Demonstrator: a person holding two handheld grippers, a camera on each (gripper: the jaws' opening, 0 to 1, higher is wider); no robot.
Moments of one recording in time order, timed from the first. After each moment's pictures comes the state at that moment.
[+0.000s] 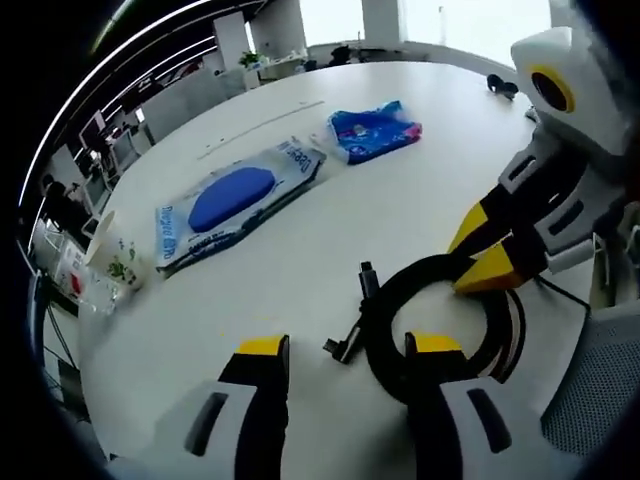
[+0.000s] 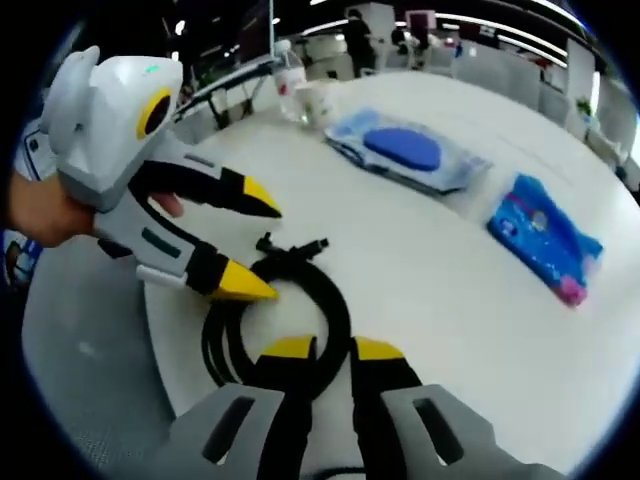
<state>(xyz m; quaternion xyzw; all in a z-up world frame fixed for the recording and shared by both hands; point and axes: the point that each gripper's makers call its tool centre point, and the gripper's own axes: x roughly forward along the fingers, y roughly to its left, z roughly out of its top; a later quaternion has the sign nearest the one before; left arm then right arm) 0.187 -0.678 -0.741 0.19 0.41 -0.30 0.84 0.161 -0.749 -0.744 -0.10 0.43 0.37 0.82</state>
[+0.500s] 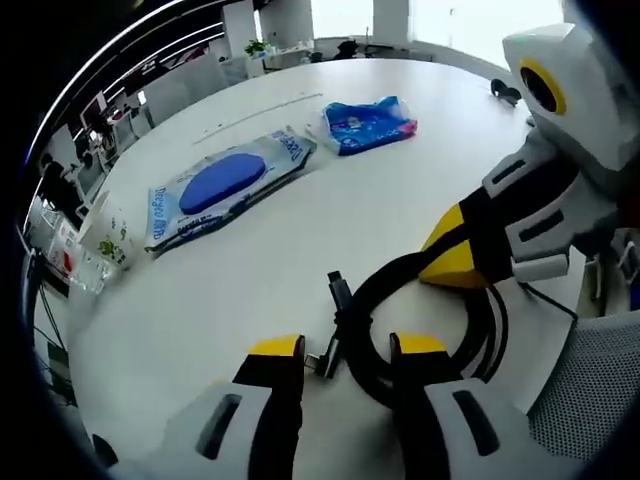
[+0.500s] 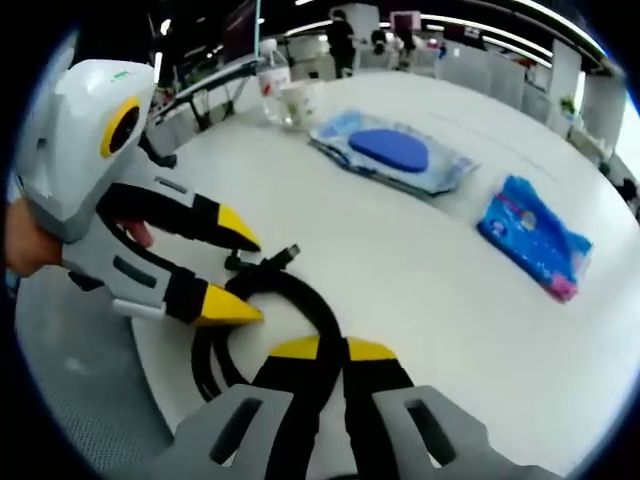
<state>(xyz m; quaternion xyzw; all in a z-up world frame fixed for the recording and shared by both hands) 0.173 -0.682 -0.743 0.17 0.43 -0.30 0.84 0.169 -0.749 -0.746 -0.10 0.43 0.32 0.84</state>
